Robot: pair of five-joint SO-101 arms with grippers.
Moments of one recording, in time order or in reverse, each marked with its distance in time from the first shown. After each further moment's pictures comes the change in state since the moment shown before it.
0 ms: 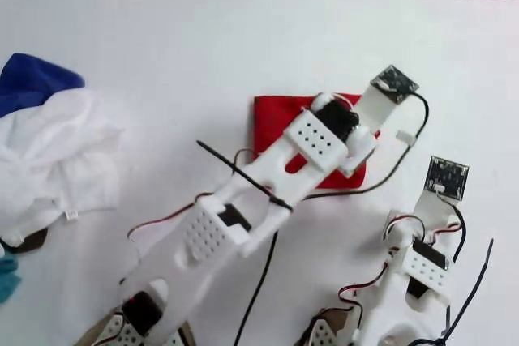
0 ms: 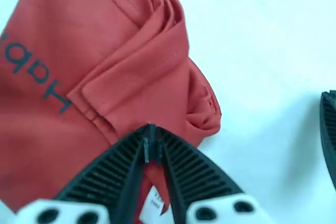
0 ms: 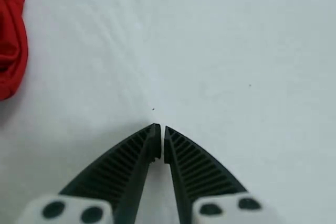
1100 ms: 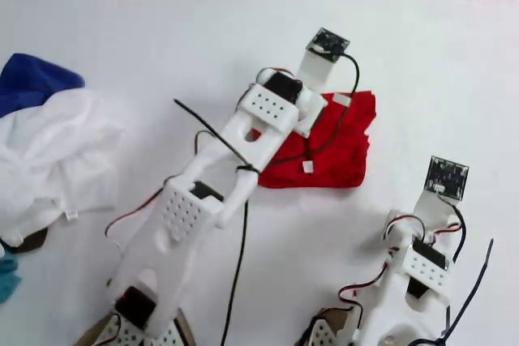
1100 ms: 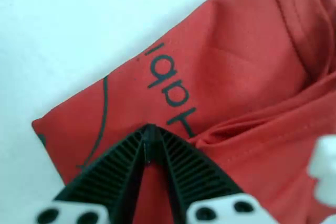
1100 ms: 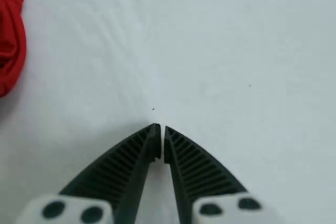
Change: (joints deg) left arm -13.5 0.0 12.4 -15.5 -0.4; right arm 0.0 0.0 0.0 0.0 0.0
